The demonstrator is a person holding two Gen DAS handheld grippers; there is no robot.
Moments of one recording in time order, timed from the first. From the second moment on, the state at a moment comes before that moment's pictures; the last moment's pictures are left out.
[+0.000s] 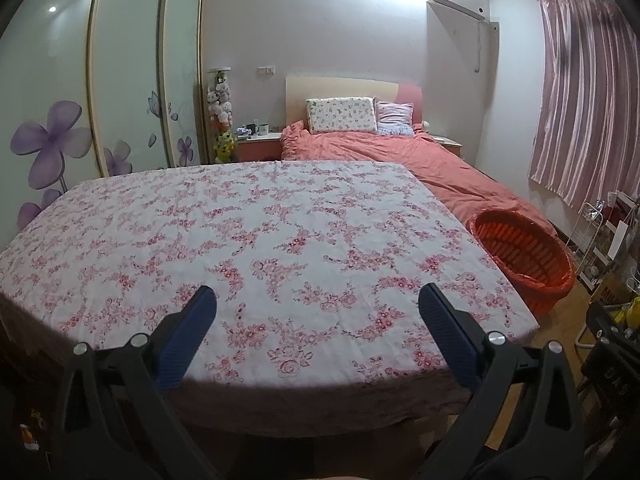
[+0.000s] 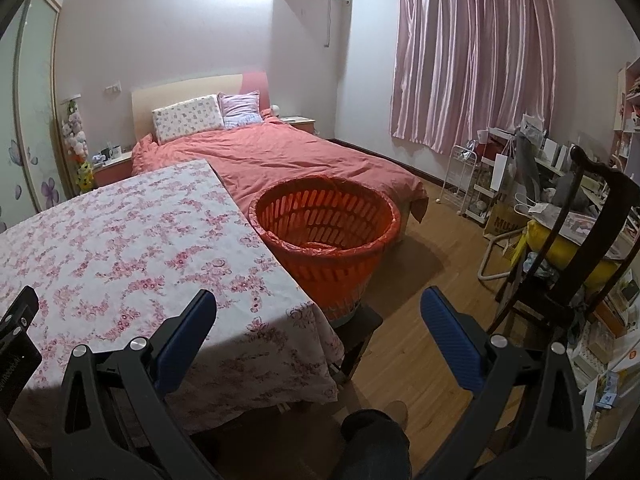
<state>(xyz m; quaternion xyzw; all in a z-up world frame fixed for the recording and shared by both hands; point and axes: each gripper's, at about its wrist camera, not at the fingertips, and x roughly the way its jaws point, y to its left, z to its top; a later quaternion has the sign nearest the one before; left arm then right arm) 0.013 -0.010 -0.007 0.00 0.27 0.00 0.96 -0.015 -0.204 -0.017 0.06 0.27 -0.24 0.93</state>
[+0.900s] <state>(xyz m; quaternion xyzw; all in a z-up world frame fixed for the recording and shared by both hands) 0.004 -0.017 0.005 -0.01 0.25 -0.02 0.97 -0.019 -0.206 -0.008 0.06 0.25 -0.23 0.94</state>
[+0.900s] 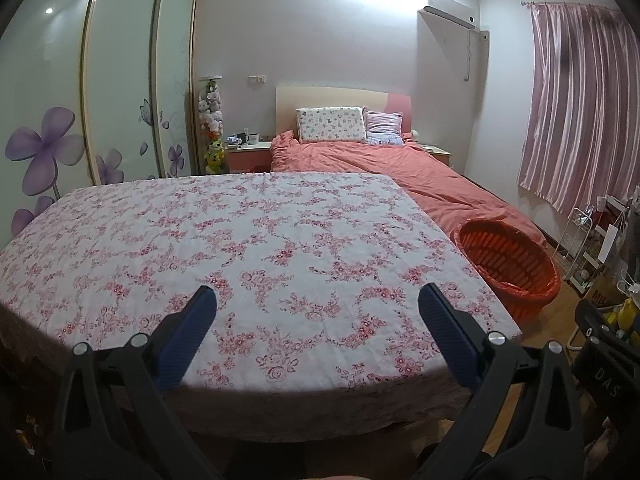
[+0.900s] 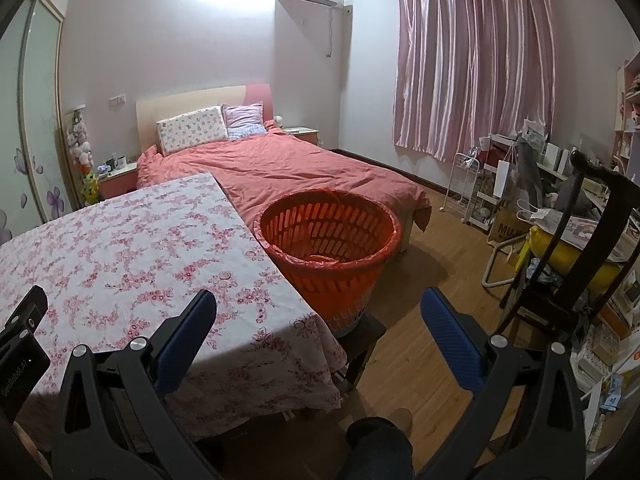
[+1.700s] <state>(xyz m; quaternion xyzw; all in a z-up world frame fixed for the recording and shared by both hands) 0.004 -0.017 0.008 -0.01 0.25 -0.02 0.97 -0.019 -0.207 -0.006 0.06 0.25 -0.23 0.94</state>
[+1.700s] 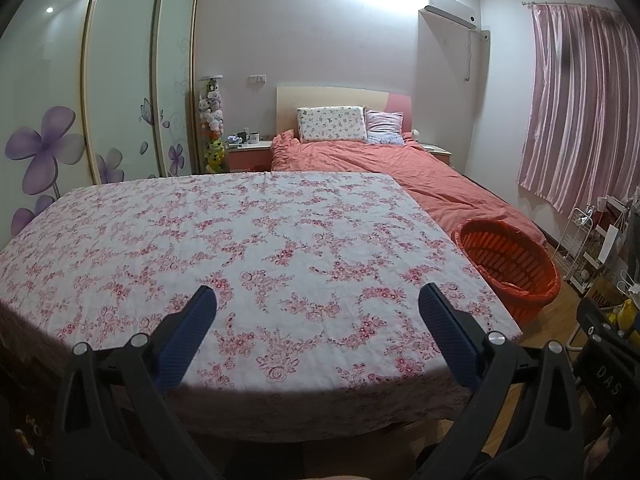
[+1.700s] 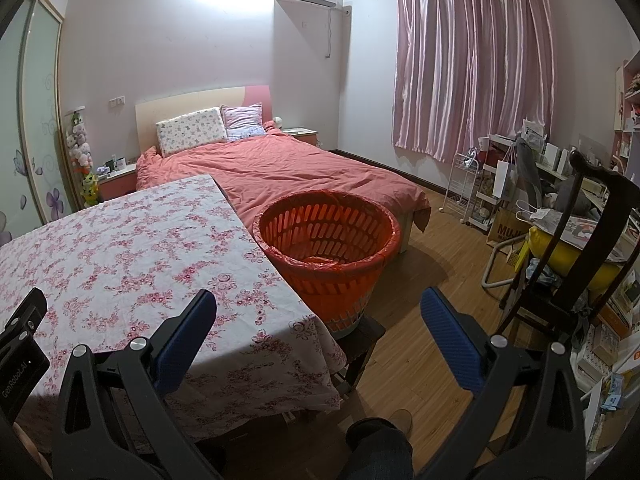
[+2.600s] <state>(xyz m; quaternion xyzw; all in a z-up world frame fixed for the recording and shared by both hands) 0.004 -0.016 0.007 -0.01 0.26 -0.02 0.97 -0.019 -0.208 -0.006 0.06 0.25 -0.23 0.94</state>
